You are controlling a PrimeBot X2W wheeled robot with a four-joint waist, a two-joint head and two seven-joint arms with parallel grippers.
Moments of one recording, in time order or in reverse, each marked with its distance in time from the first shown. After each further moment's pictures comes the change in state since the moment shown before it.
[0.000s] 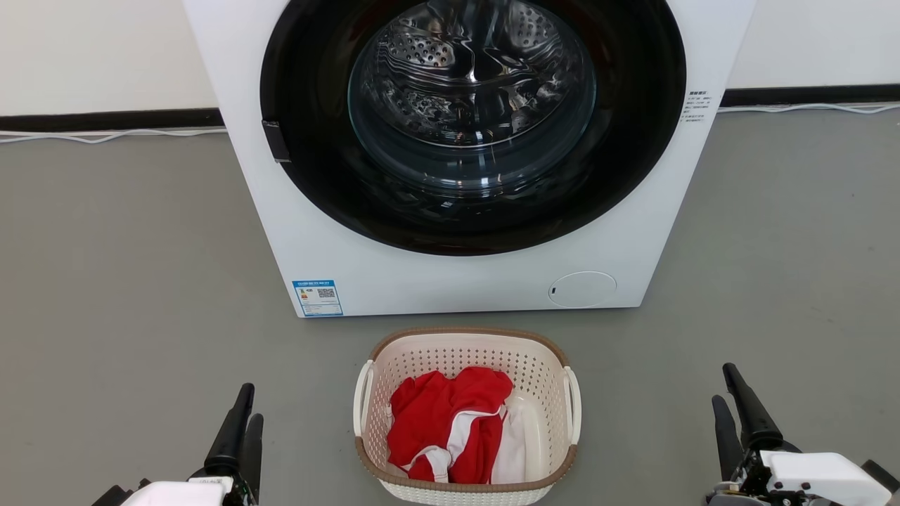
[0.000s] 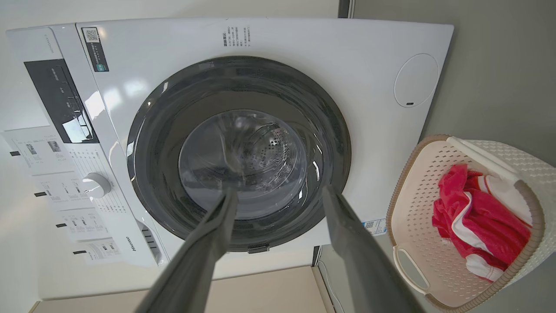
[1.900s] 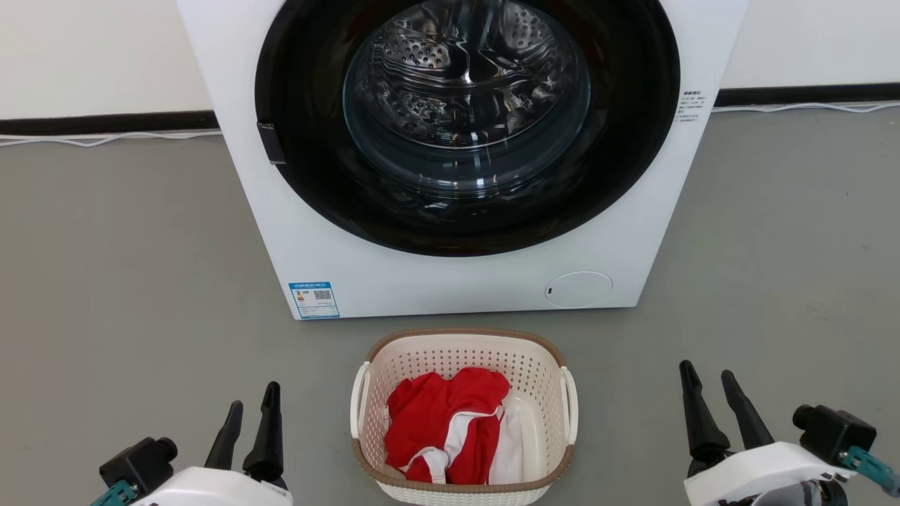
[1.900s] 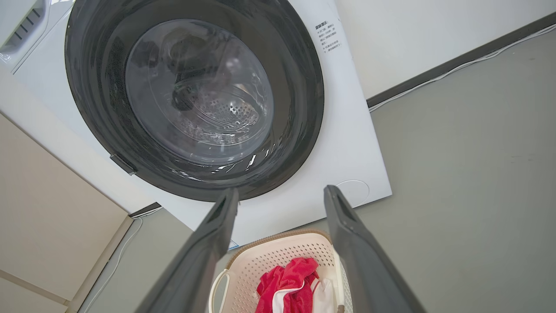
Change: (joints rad) left arm 0.001 0.004 -0.032 -0.018 0.914 0.009 -0.187; right arm -0.006 -0.027 0.076 0.003 -1.064 0.001 -0.191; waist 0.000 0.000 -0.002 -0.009
